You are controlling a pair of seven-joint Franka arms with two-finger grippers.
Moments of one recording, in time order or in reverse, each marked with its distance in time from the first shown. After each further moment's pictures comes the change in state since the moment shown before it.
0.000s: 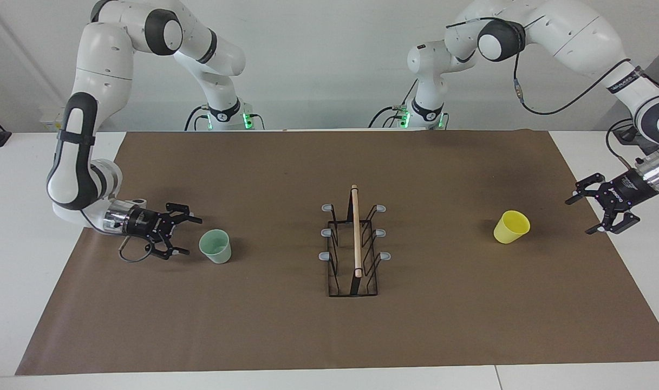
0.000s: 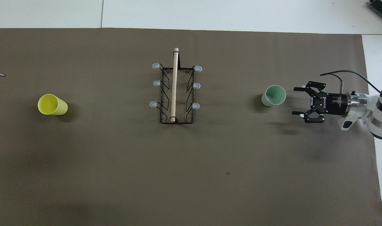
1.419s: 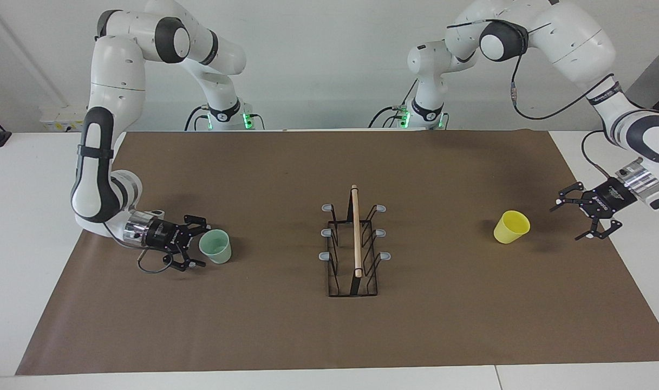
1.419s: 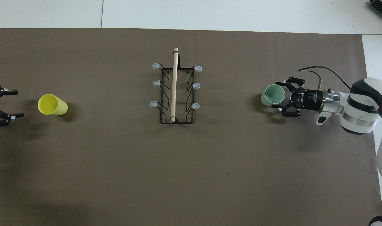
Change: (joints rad) left arm 0.057 -0.005 0.000 -0.316 -0.277 0.060 0.064; right arm 0.101 0.040 0.003 0.010 0.096 0.102 -0.051
